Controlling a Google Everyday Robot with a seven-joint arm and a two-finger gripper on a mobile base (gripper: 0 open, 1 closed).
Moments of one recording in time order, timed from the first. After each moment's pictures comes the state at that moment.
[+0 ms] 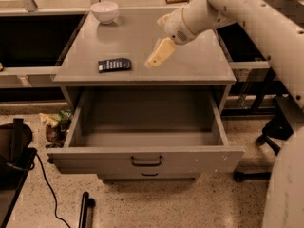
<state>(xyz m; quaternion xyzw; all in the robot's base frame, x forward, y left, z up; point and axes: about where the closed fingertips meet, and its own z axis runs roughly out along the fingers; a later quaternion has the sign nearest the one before) 0.715 -0.013 0.914 -0.60 0.67 0.14 0.41</state>
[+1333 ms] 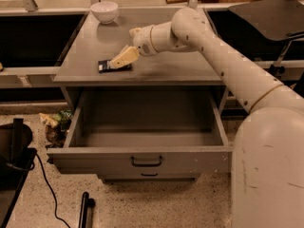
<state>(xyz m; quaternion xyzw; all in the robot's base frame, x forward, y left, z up) 0.776 0.096 0.869 -0.51 0.65 0.27 0.49</state>
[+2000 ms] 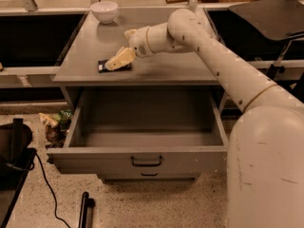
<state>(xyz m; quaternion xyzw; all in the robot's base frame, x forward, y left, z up) 0.771 0.109 0.864 -0.52 0.64 0.29 0.48</state>
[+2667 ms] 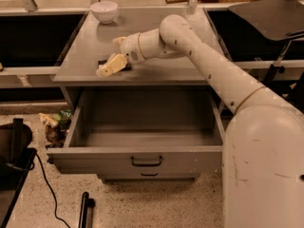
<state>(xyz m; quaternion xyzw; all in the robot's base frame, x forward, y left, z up) 0.744 0.147 0.851 -0.54 0.62 0.34 0.46</state>
